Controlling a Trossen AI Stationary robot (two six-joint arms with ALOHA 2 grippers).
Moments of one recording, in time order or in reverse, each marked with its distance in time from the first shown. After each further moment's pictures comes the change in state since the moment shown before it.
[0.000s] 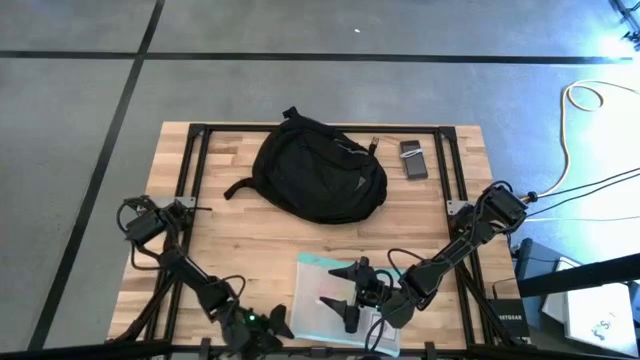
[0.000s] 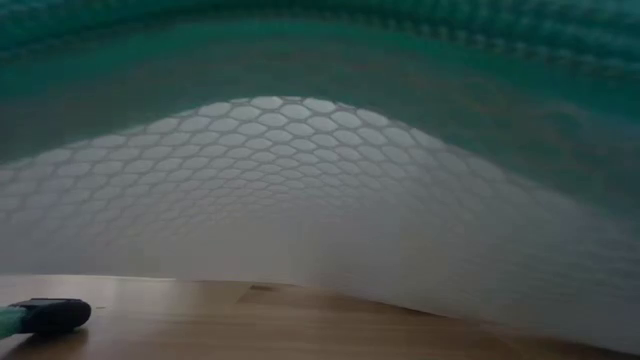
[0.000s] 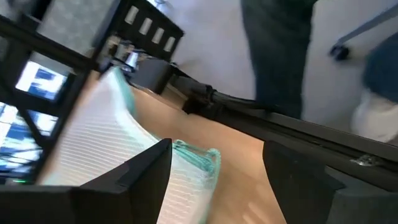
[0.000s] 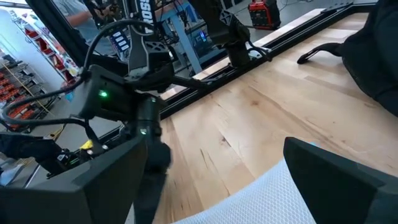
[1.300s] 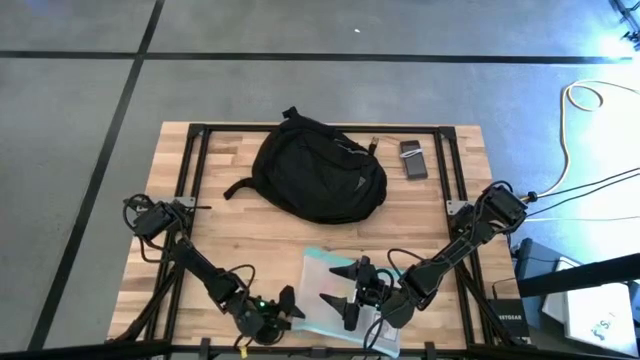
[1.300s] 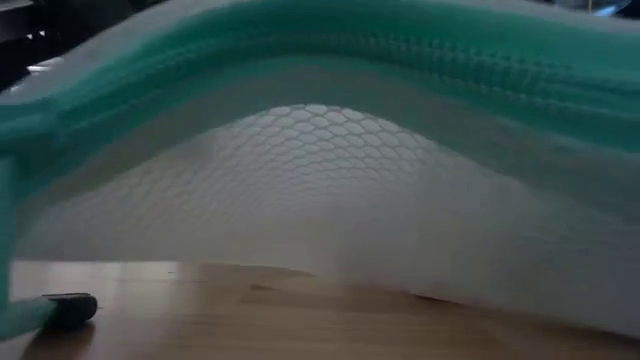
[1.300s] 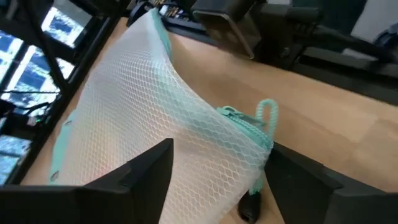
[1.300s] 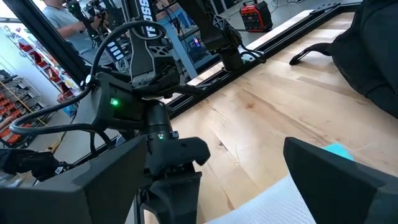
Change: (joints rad) left arm 0.103 -0.031 -0.003 -0.002 -0.140 -0.055; right arm 0.000 0.000 0.000 -0.001 0.036 0.047
